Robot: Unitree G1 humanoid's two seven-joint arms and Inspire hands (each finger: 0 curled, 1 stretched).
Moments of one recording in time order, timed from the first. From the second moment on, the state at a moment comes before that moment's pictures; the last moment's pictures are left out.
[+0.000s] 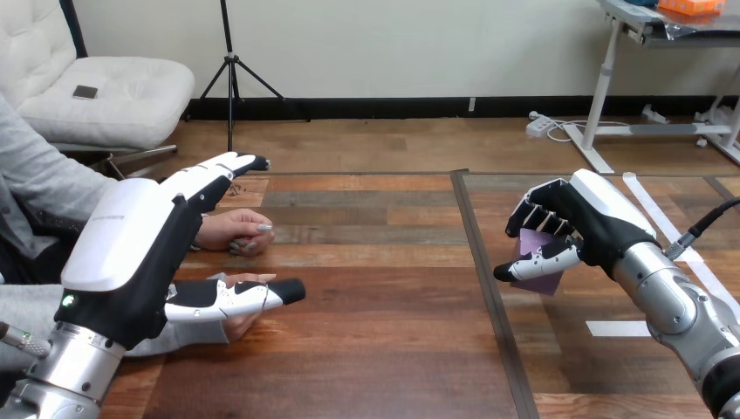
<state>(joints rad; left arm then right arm) 0.09 0.46 0.17 -0.06 0.60 -0.55 0.00 -0.70 -0.49 0.23 1.22 -0.47 -0.52 -0.04</state>
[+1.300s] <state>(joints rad) 0.05 0.55 0.04 0.08 0.72 -0.37 -0.04 -0.70 -0.49 0.23 1.22 -0.47 -0.51 -0.04</state>
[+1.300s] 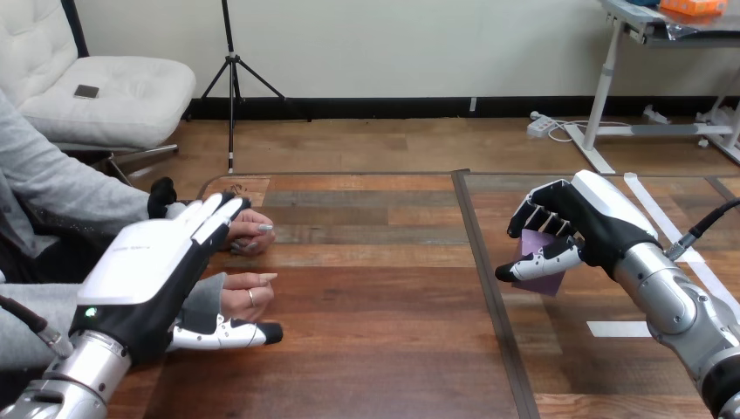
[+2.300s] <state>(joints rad) 0.00 0.59 -0.05 0.26 0.76 -0.32 0.00 -0.70 -0.49 0.23 1.22 -0.47 -0.51 -0.04</state>
